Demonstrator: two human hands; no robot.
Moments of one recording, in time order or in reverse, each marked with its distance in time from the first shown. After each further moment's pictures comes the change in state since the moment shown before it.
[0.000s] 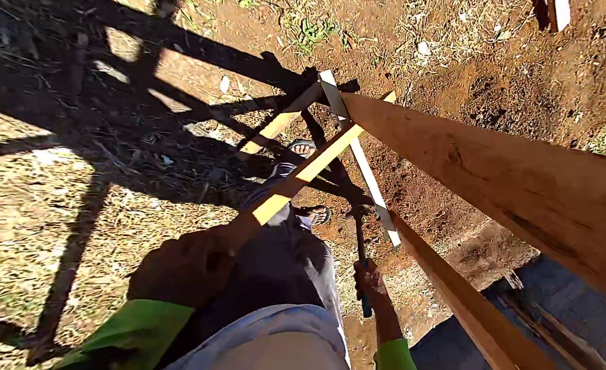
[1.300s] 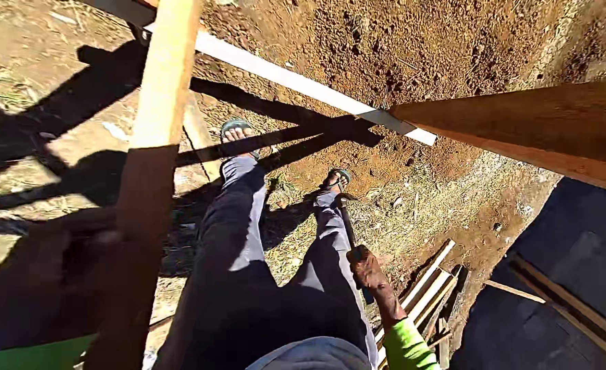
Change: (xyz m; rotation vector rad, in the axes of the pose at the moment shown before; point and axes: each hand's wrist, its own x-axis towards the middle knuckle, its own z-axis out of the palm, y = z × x) left_hand 0.098 0.066 0.036 0.354 -0.168 -0.095; right_hand 0.086 0.193 0.143 0.518 -0.095 0.074
